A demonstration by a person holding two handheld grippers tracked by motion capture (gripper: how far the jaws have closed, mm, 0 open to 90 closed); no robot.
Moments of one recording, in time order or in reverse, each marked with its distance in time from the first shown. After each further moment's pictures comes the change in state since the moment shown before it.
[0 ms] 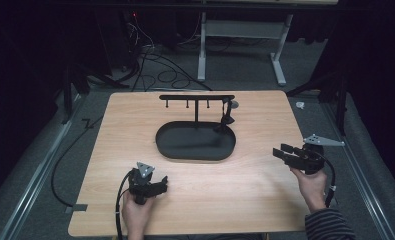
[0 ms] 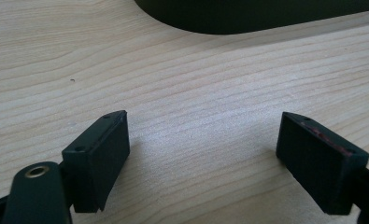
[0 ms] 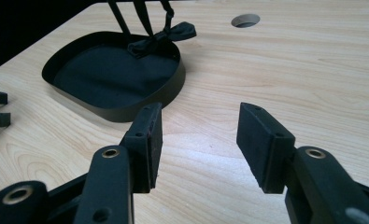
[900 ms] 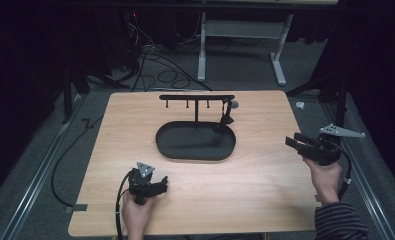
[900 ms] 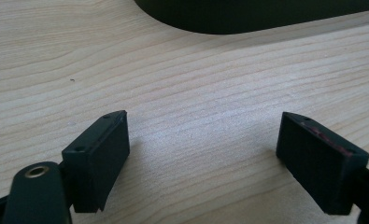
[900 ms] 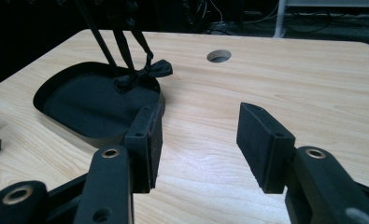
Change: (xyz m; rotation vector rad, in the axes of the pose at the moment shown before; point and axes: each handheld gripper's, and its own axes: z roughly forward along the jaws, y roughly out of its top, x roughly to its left) left arm 0.000 0.000 0.000 0.000 0.000 0.001; right arm -0.012 0.031 -0.031 -0.068 -0.057 -0.014
